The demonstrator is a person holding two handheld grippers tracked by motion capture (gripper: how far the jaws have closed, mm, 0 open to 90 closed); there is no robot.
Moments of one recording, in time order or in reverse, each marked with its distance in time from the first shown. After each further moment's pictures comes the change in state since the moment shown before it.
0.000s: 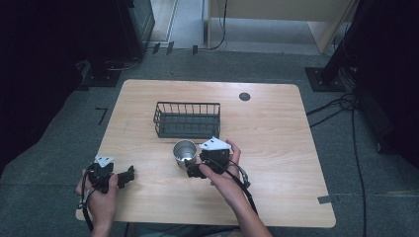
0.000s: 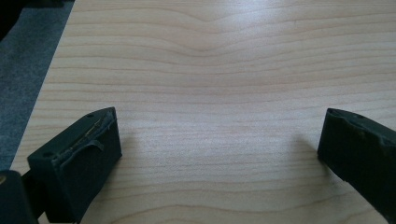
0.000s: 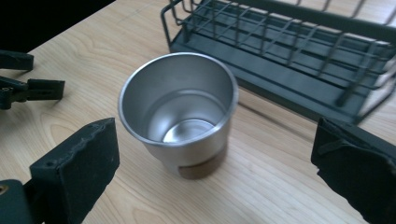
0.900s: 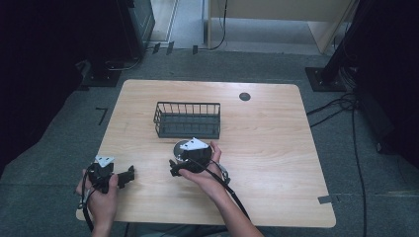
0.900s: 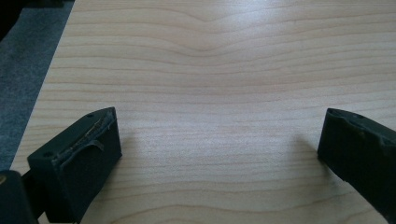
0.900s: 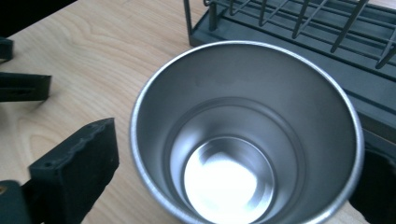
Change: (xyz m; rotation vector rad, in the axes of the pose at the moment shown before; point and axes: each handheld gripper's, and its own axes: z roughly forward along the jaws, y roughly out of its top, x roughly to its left) left arm 0.000 0.000 0.000 0.000 0.000 0.000; right arm 0.025 -0.004 0.061 0.024 -0.007 -0.034
